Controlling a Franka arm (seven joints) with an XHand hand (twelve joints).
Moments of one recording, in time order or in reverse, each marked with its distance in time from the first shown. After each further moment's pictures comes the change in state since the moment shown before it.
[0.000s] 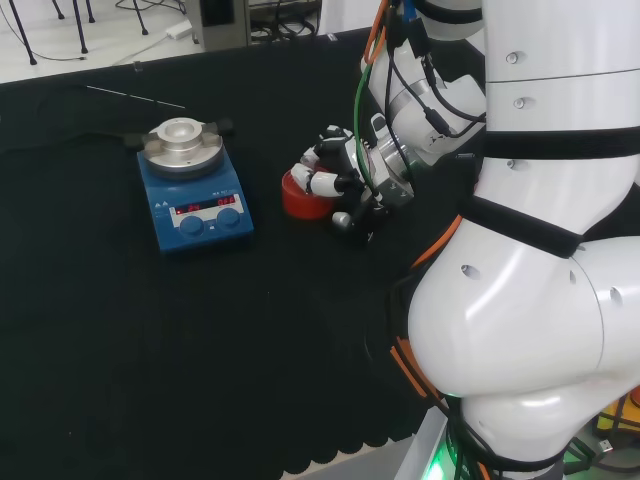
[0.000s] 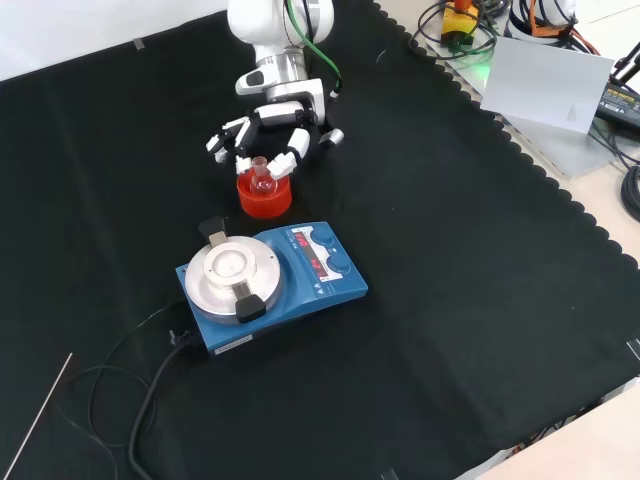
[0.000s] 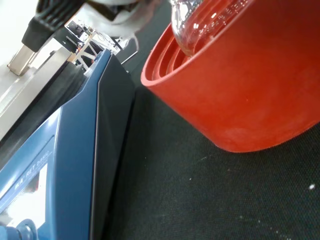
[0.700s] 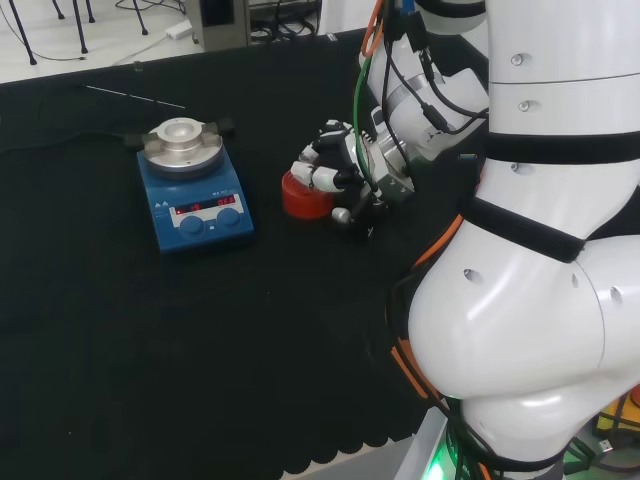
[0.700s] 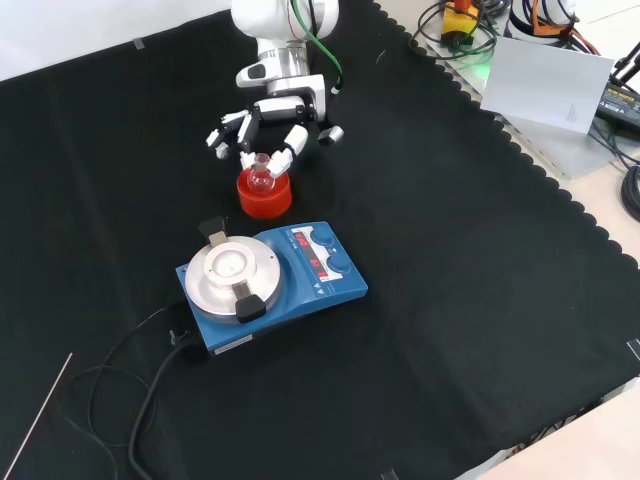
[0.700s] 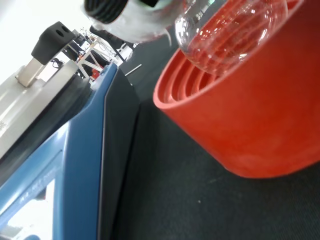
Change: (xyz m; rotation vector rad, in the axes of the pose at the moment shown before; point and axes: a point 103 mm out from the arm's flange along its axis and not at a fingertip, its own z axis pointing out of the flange) arm 0.009 0.003 -0.009 -0.034 -0.029 -0.020
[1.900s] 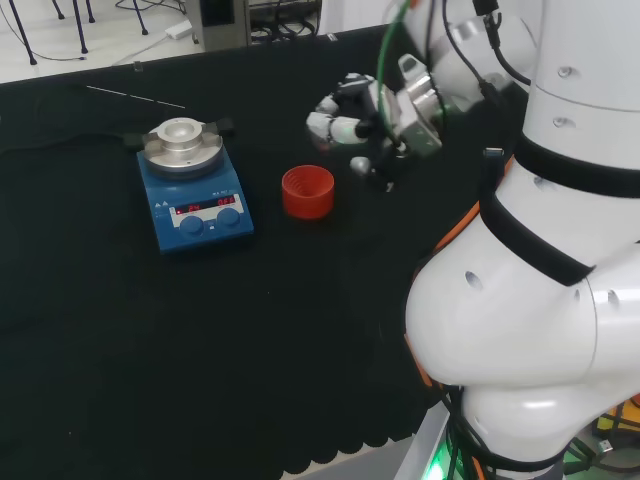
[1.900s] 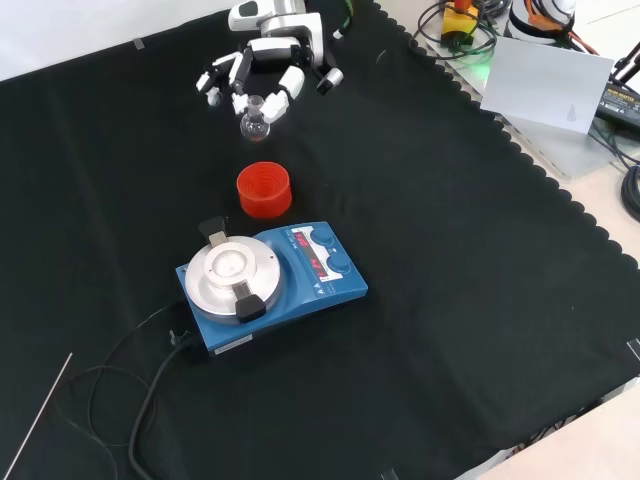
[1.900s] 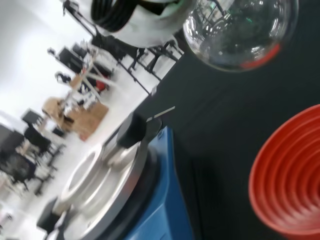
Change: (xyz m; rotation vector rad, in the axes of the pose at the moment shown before) arm 0.062 0.004 -0.085 0.003 0.038 0.026
